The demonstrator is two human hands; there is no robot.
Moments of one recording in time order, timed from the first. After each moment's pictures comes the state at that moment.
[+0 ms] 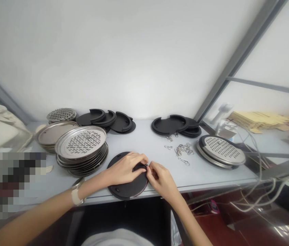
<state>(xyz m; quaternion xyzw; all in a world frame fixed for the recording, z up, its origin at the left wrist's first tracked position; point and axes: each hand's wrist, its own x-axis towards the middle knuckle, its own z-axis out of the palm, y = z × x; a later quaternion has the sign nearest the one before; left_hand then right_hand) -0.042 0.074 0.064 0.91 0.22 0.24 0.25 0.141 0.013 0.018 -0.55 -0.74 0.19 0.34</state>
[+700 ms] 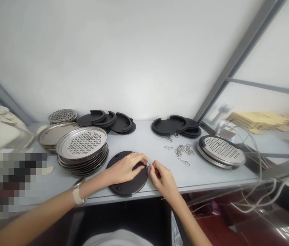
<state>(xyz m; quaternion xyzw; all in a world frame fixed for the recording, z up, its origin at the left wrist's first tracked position) -0.043 0.077 0.060 0.90 0.22 0.25 0.27 0.142 0.012 0.014 -0.57 -0.70 0.18 0.39</state>
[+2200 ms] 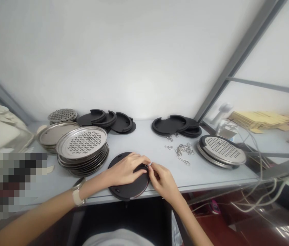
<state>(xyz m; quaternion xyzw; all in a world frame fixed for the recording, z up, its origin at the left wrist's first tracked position) -0.044 0.073 0.065 0.93 0.20 0.22 0.22 0.141 0.010 0.018 -0.54 -0.74 0.16 0.36</state>
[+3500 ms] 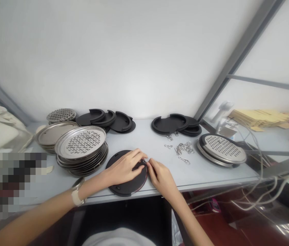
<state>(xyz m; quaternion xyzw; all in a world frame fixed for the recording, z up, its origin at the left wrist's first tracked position) -0.043 0.072 0.064 0.93 0.24 0.23 0.17 0.140 0.018 0.017 -0.57 -0.75 0.16 0.31</state>
